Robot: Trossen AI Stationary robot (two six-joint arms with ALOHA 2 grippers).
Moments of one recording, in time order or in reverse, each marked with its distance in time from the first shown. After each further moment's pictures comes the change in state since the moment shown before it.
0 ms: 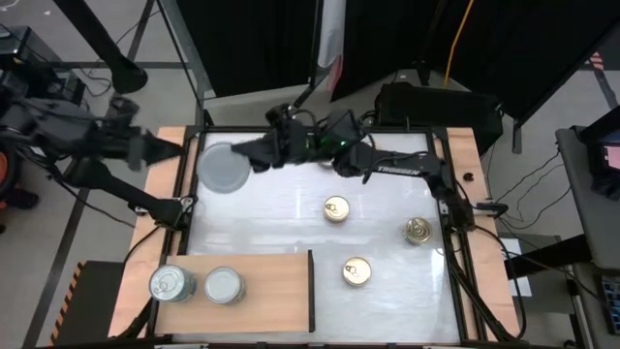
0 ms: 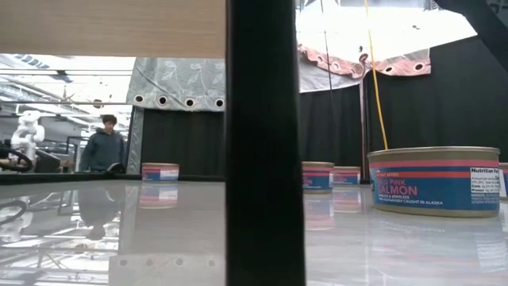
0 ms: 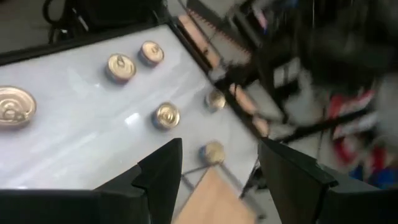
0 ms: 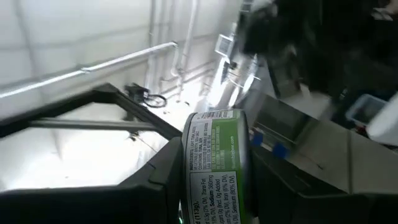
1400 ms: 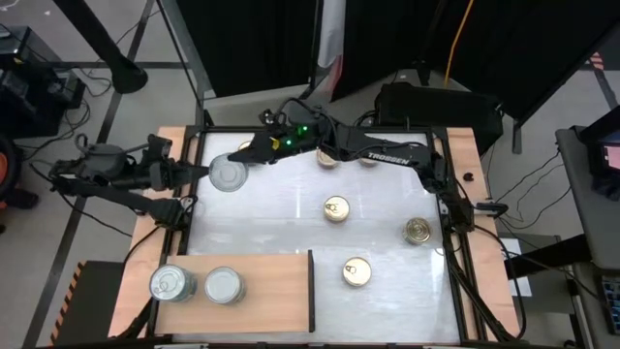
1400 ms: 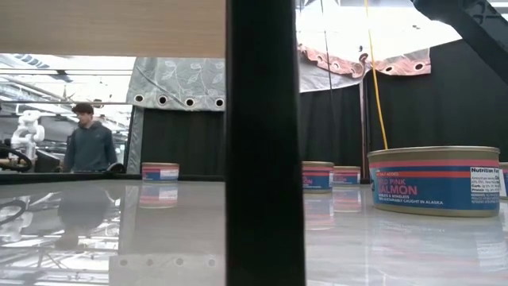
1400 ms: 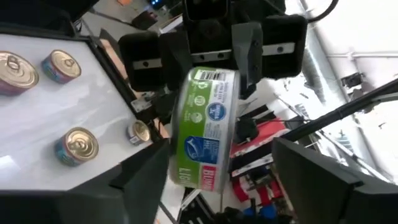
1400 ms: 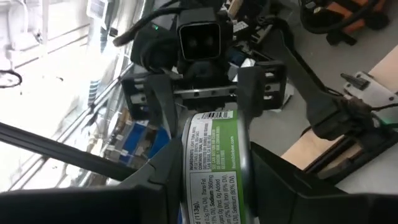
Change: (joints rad) left arm 0.023 -0.579 -1.116 1.044 0.046 0.001; right arm -0.113 0.057 -0.001 -0.506 -0.092 -0.244
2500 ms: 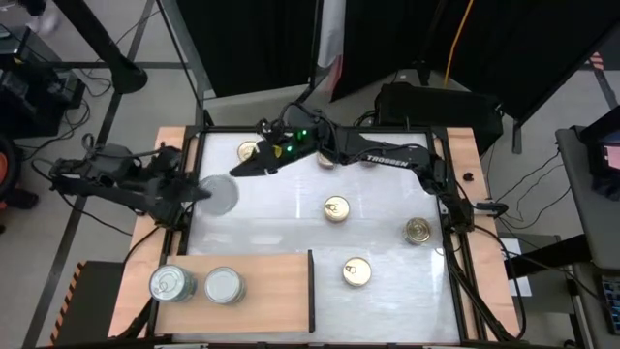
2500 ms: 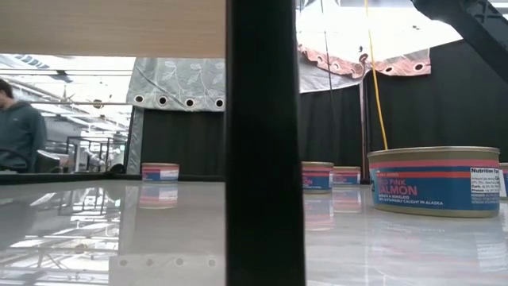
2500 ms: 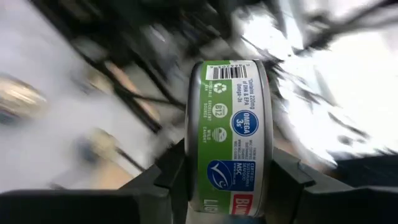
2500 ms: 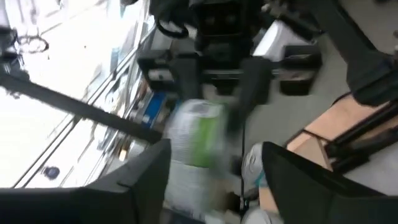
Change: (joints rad) left arm 0.000 0.028 -0.002 0.061 0.313 0.012; right arm 0.011 0.006 0.002 0.018 -0.163 0.009
